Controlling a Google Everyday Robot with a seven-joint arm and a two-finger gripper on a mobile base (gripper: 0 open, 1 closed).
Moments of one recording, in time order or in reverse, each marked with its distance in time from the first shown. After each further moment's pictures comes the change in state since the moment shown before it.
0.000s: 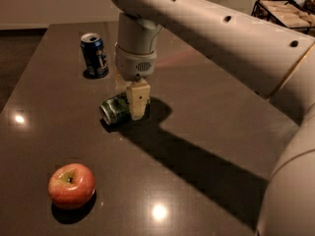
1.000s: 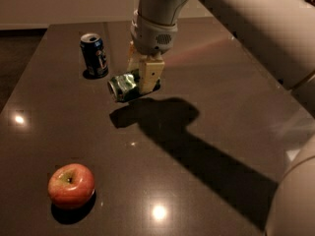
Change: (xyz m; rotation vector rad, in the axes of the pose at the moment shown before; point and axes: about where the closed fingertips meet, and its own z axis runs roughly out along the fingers) arm 0.019 -0.001 -0.064 0.080 -0.055 0.006
